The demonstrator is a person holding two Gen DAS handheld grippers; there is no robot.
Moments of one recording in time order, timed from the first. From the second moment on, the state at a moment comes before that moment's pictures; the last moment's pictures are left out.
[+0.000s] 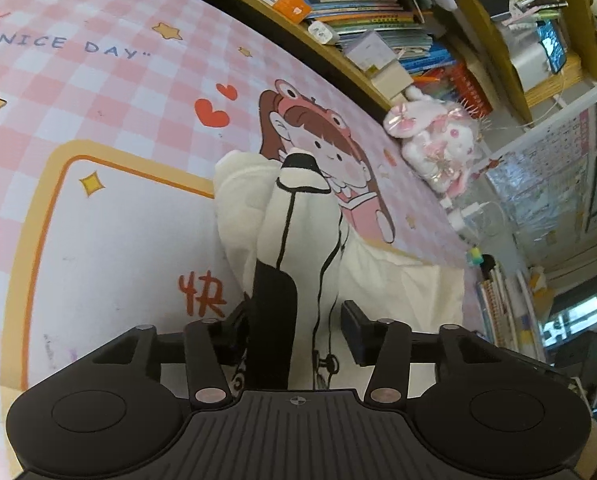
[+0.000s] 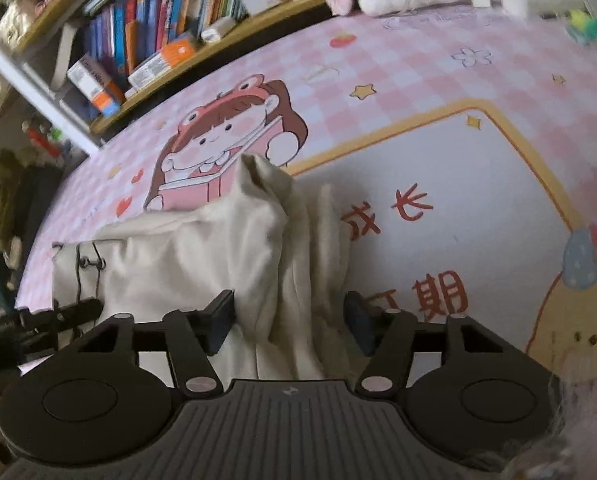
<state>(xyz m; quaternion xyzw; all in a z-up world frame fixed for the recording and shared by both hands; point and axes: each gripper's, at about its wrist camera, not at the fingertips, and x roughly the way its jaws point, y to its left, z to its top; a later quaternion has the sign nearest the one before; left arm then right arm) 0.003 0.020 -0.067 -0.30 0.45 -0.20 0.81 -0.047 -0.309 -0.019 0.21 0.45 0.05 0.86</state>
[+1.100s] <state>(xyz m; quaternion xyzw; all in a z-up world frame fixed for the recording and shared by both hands) -0.045 0.049 -0.023 -0.26 0.38 -0.21 0.87 -0.075 -0.244 0.015 0.12 0.38 0.11 0.91</state>
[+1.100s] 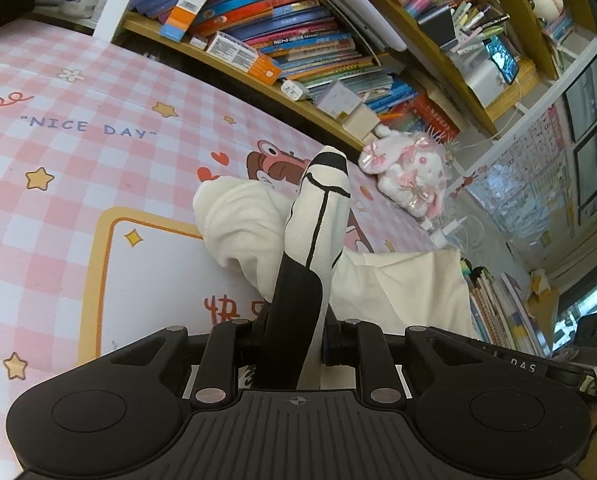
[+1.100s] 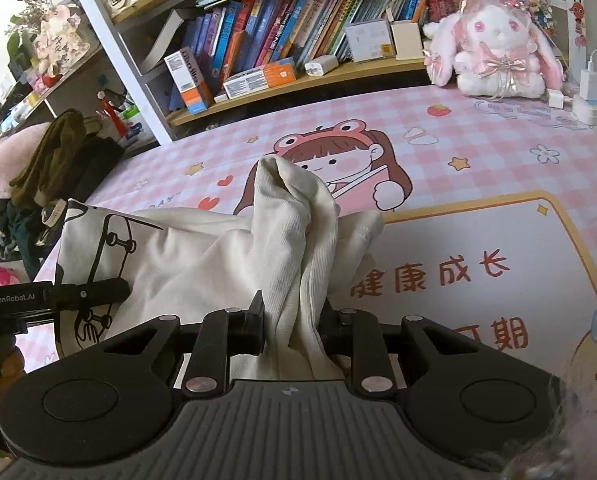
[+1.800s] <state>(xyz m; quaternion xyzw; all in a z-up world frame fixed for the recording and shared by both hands) -0.010 0.033 -0.022 -0.25 0.39 -0.18 0.87 -0.041 -0.260 0.014 0.13 0.38 0.13 0.91</state>
